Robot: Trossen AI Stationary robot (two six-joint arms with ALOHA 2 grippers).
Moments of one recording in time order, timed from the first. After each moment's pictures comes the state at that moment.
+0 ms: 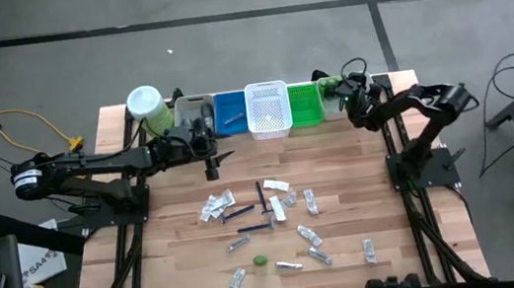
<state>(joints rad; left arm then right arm) 0.27 1.14 0.54 0.27 -0.06 0.41 -0.84 1.65 0.40 0.86 0.80 0.42</state>
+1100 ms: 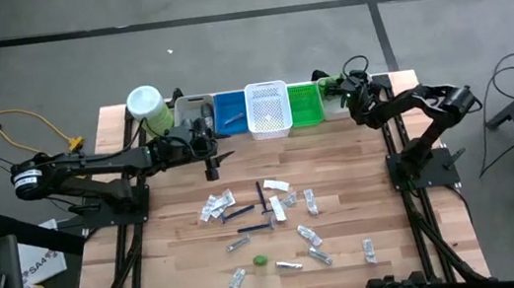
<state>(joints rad) 0.27 1.14 0.54 0.27 -0.06 0.41 -0.86 1.60 0.40 0.82 0.72 0.42</state>
